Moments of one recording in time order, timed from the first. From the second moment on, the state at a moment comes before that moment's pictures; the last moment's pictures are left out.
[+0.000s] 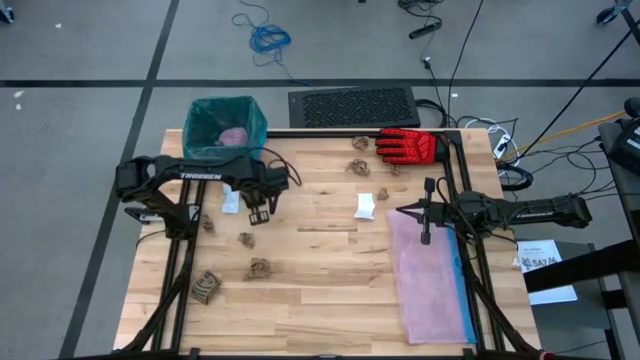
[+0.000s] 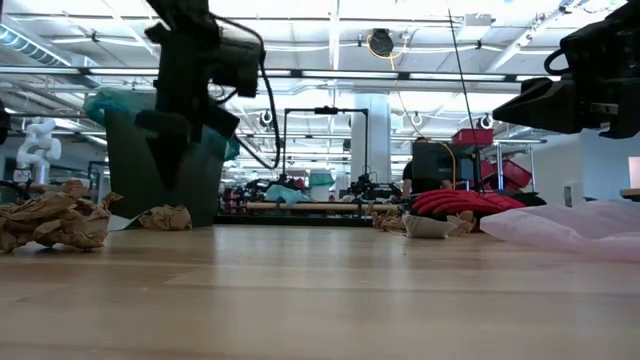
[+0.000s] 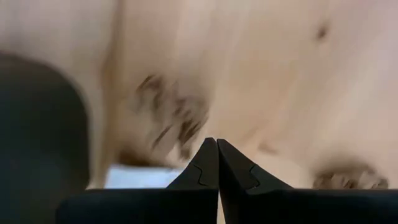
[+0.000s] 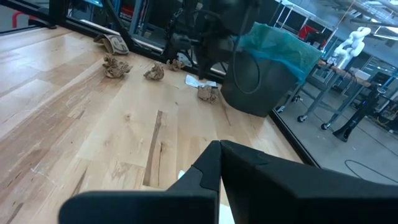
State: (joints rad) left arm 0.28 1.53 1.01 -1.04 -0.09 0.01; right arm 0.03 0.18 0.01 0.06 0.16 -0.35
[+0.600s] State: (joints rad) left arm 0.35 1.53 0.91 -0.95 -0.11 0.01; right arm 0.03 0.18 0.01 0.06 0.16 -0.35
